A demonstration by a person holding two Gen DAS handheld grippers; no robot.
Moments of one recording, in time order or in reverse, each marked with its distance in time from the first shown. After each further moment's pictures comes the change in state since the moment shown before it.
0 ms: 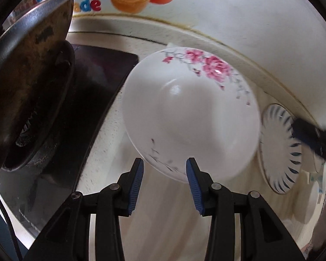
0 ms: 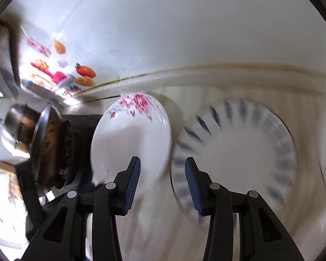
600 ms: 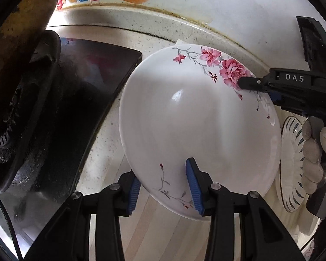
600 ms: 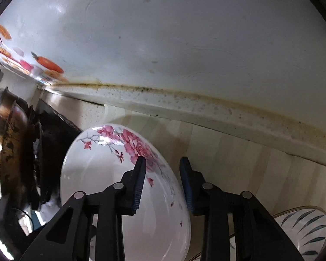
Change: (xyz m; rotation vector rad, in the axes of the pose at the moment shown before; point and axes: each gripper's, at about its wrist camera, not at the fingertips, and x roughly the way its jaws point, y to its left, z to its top) left arm 0.050 0.021 0.024 -0.020 -0.025 -0.045; right arm 0.130 0.020 0.084 -0.118 0.108 -0.023
